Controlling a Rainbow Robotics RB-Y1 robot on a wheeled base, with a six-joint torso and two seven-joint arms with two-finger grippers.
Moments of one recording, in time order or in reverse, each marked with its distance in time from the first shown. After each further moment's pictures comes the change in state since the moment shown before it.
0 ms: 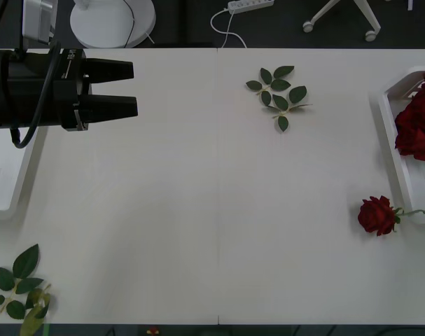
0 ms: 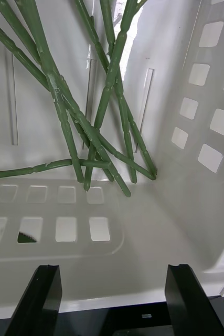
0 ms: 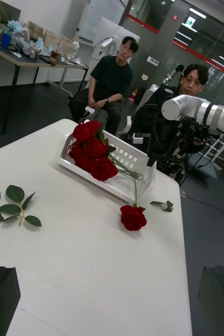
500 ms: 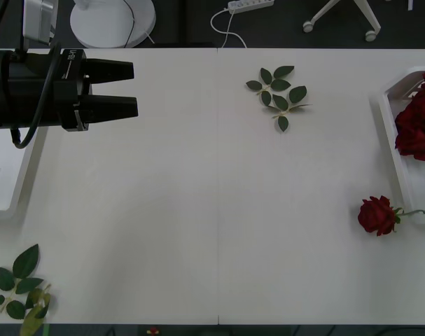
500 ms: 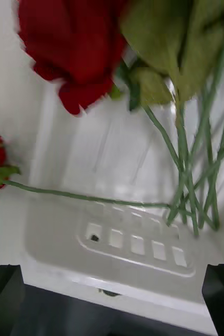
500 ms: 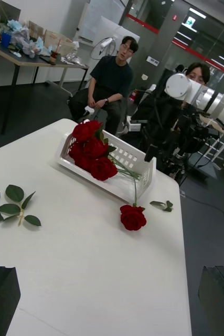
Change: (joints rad) right arm 0.000 -0.002 -0.162 -0.314 -0.177 0.269 0.066; left arm -0.001 0.000 -0.002 0.000 0.001 0.000 0.000
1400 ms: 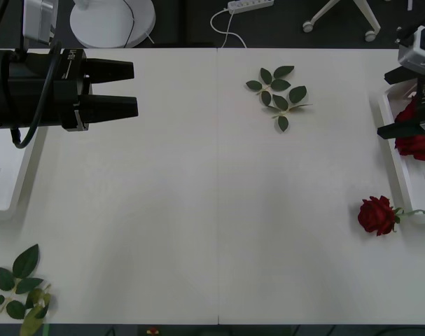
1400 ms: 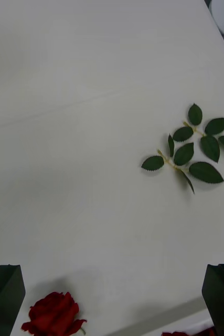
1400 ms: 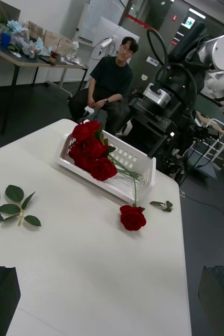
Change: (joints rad) right arm -0.020 0.042 0.030 -0.626 -0.390 -0.158 0.318; left arm -0.001 0.000 0.000 0.000 0.000 0.000 0.000
